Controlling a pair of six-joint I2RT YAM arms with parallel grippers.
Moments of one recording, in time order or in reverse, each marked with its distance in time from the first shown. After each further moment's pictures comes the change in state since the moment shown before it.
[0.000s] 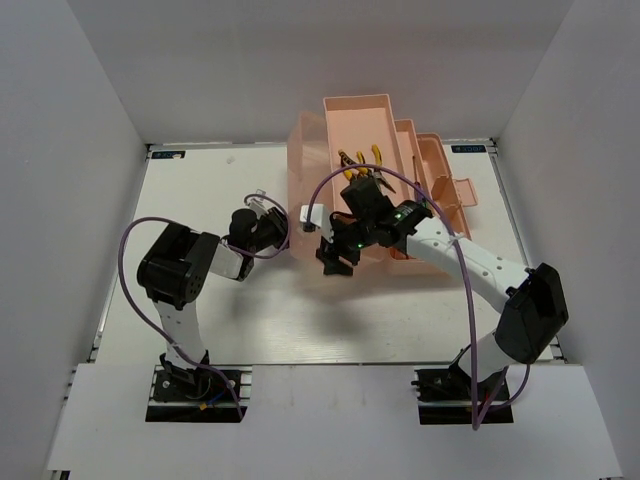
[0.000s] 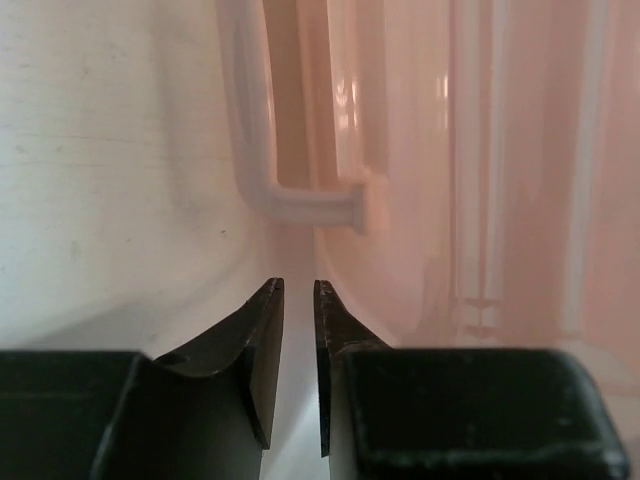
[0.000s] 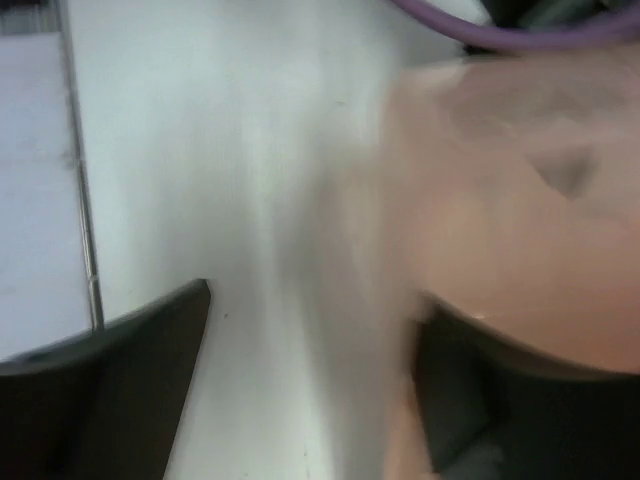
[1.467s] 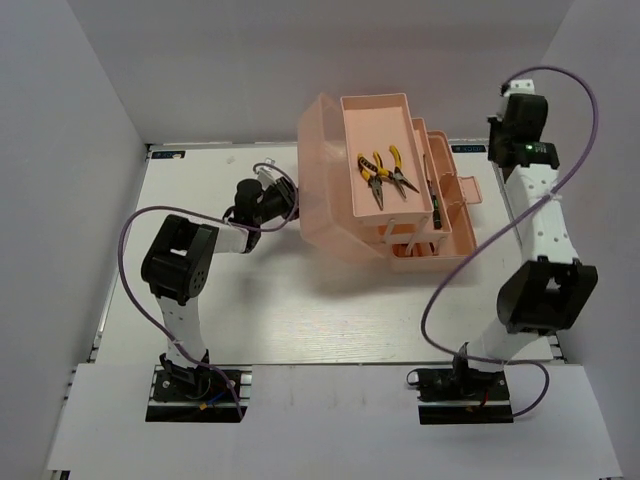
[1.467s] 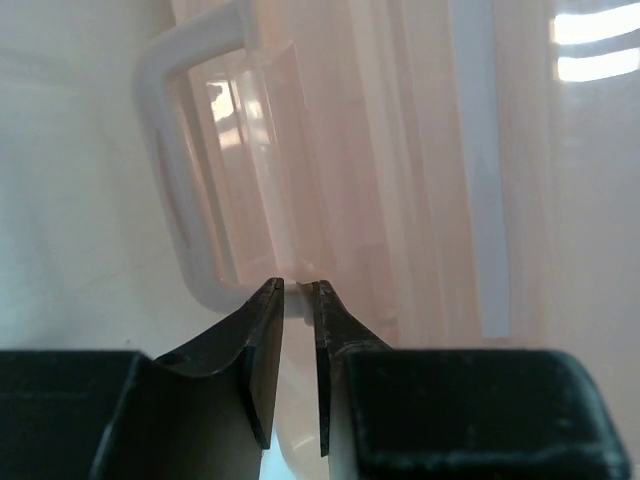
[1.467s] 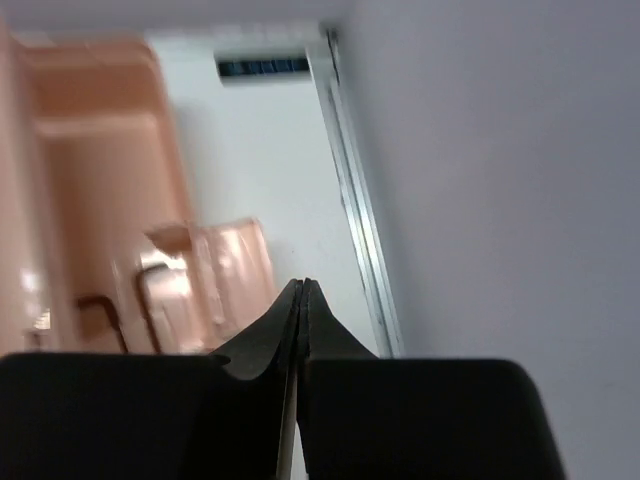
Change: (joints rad) left arm 0.007 0.044 0.266 -0.109 0.074 0.006; right arm -0.782 0.073 0.361 0.125 0.770 0.392
